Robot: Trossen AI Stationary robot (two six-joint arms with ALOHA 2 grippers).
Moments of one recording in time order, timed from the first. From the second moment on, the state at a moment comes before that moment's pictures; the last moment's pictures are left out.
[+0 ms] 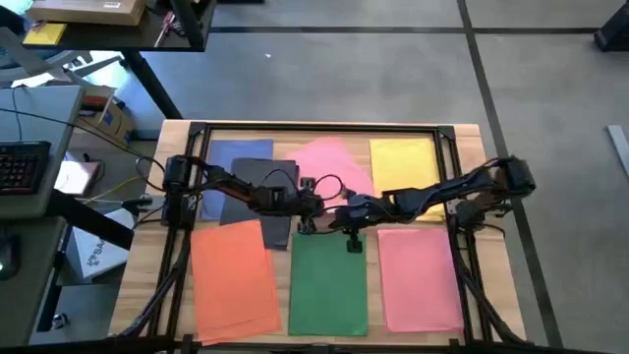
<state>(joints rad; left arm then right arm) 0.01 1.92 0.93 0.22 -0.34 0.40 0.14 1.53 0.90 -0.08 0.09 0.02</state>
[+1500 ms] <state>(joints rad) -0.40 1.94 1.02 0.55 -0.28 0.46 0.84 1.66 1.14 -0.94 0.32 0.83</state>
